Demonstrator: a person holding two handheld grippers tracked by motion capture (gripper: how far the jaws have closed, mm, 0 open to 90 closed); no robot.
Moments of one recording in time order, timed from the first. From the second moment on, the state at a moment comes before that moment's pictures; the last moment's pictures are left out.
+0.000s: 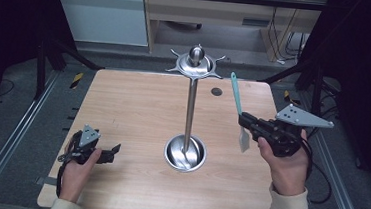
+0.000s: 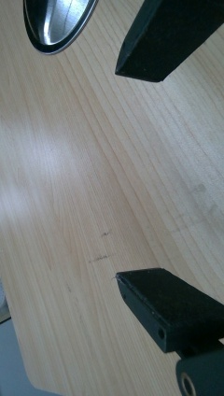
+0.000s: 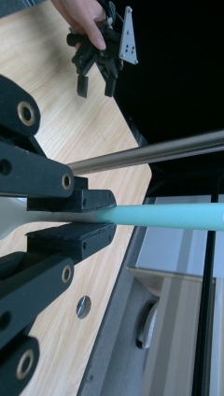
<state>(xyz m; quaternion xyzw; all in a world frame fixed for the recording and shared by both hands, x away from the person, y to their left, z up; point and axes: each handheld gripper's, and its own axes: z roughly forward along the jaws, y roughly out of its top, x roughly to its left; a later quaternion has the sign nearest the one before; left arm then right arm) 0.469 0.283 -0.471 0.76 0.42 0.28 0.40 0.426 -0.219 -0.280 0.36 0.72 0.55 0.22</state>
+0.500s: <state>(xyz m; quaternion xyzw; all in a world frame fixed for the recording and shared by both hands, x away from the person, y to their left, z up) 0.470 0.279 -0.471 0.77 0.41 0.29 0.39 0.413 -0.239 -0.268 0.35 0.70 0.57 0.24</state>
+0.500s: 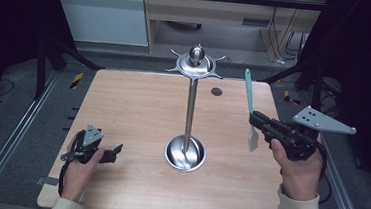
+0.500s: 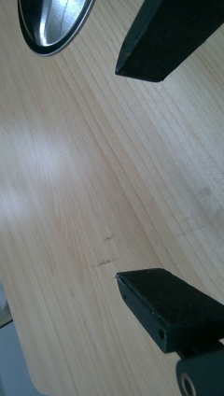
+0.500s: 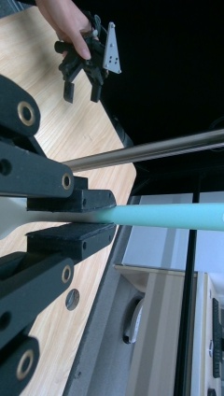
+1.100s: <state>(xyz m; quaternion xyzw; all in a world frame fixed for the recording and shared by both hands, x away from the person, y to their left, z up) 0.470 0.277 -0.472 0.77 0.41 0.29 0.39 0.407 -0.229 -0.262 0.33 0.70 0.58 0.23</state>
